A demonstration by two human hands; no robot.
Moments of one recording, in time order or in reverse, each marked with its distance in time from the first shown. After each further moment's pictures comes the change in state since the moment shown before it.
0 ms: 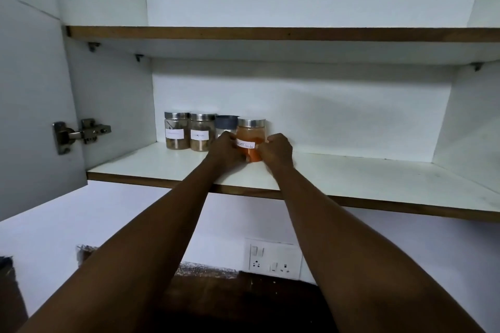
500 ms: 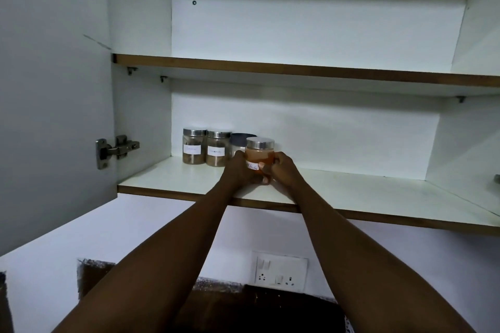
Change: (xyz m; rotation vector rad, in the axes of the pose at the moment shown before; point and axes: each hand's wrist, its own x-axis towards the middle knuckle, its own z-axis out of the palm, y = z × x) left_hand -0.013 -0.014 -0.023 -0.163 -0.054 0.022; right_hand -0.036 -0.016 -0.005 0.157 -0.289 -0.065
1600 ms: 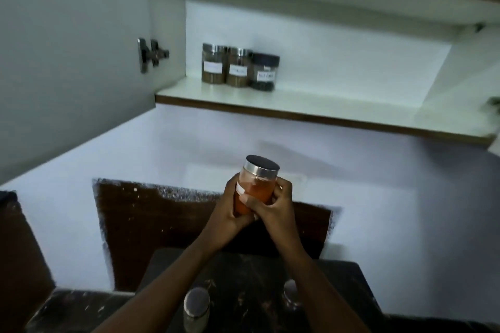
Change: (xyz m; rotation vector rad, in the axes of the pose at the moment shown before) left_hand -0.283 -0.175 -0.008 -0.505 -0.204 0.164; right_hand -0.280 0.099 0.158 0.180 0.197 0.042
